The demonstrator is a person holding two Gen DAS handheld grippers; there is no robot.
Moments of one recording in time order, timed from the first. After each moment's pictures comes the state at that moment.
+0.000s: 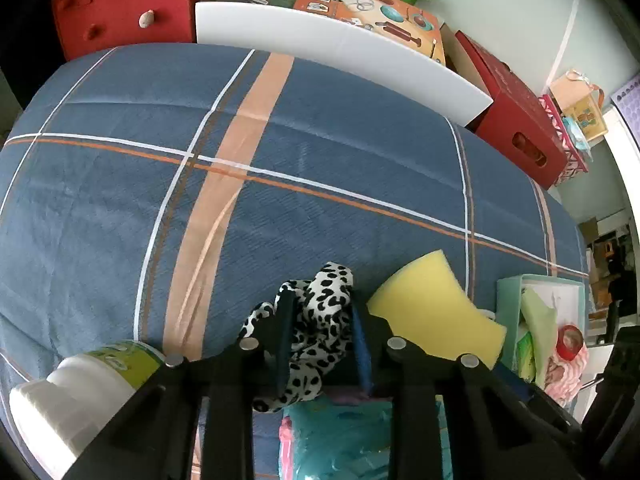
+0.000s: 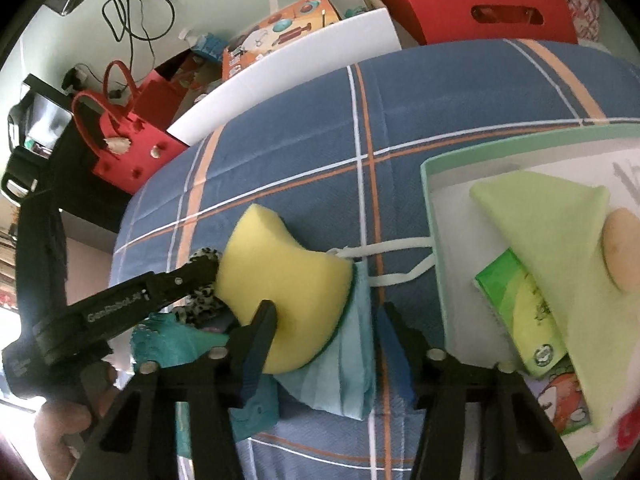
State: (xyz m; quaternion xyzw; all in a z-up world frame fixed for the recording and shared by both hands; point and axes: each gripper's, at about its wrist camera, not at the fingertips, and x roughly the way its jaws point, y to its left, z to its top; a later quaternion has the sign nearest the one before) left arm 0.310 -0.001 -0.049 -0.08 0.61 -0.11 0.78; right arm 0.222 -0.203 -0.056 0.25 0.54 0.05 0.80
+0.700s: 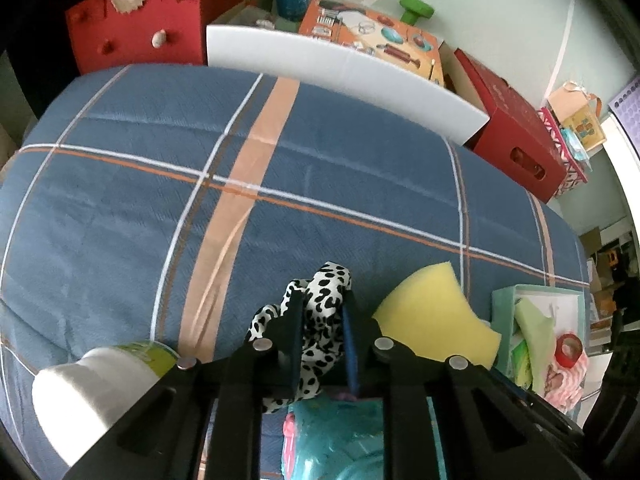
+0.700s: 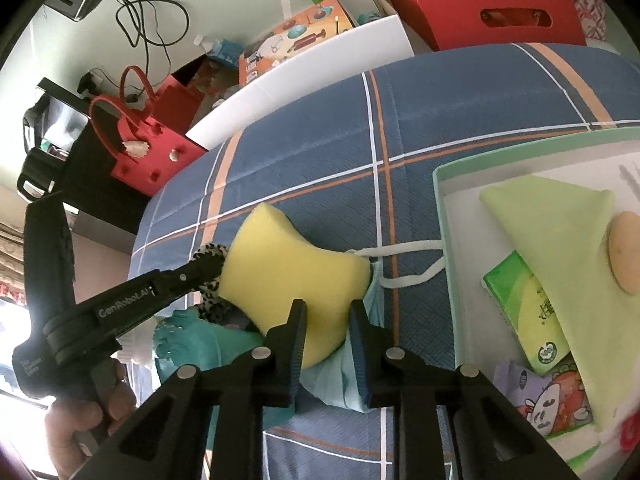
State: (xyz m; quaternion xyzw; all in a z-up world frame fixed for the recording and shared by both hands) left arm 0.302 0.002 -0.030 -0.07 0.58 -0.10 0.80; right arm 0.214 -0.205 -0.046 0.26 0.52 0.07 0.81
